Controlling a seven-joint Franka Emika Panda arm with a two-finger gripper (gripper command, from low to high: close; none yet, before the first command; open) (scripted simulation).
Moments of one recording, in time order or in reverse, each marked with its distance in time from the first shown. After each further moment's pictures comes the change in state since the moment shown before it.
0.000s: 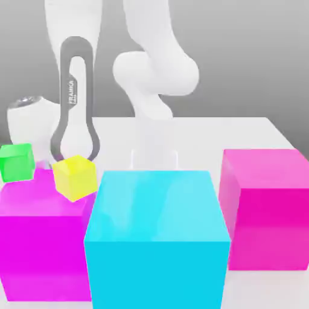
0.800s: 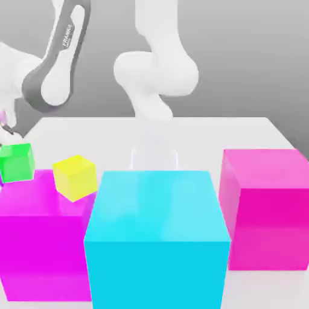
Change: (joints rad) arm -0.126 -0.274 -0.131 0.188 -0.652 -0.368 0.923
